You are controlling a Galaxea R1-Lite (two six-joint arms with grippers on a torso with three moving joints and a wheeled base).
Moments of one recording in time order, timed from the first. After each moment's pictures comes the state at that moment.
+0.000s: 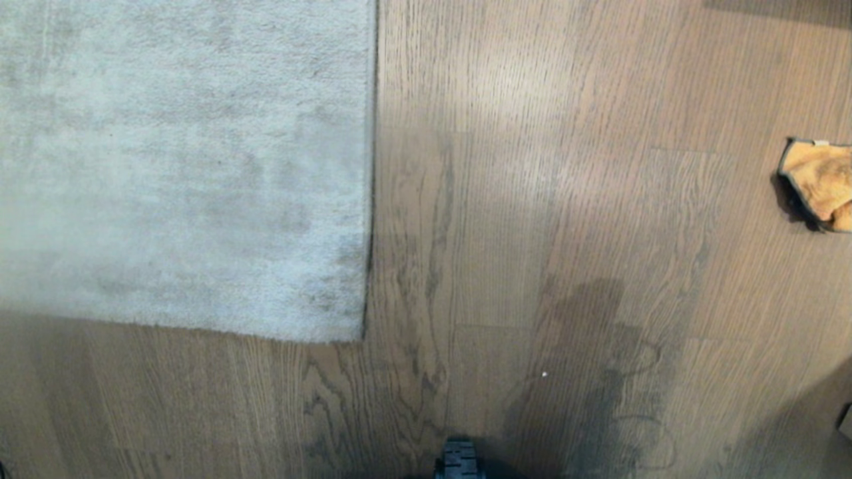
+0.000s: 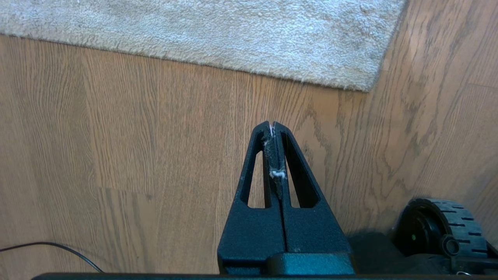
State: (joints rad) left arm 0.00 0.00 0.00 0.00 0.03 -0.08; right arm 0.00 0.00 0.00 0.00 -0.02 0.02
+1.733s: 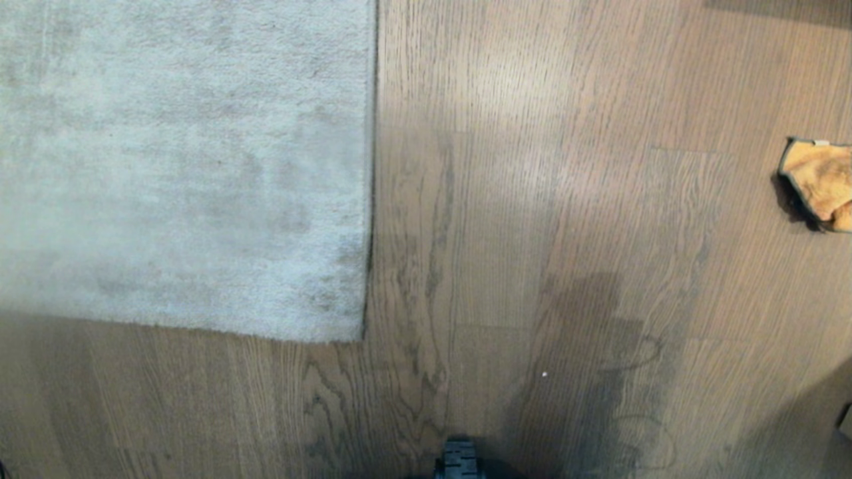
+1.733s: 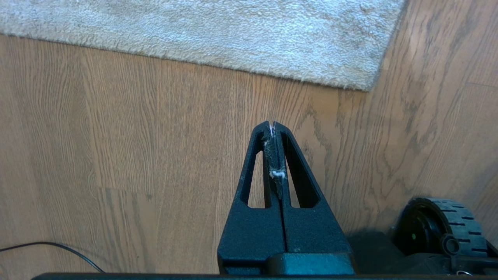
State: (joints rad) left arm 0.00 0.00 0.00 0.00 0.03 -0.08; right arm 0.00 0.03 -0.07 0.06 -0.01 -0.01
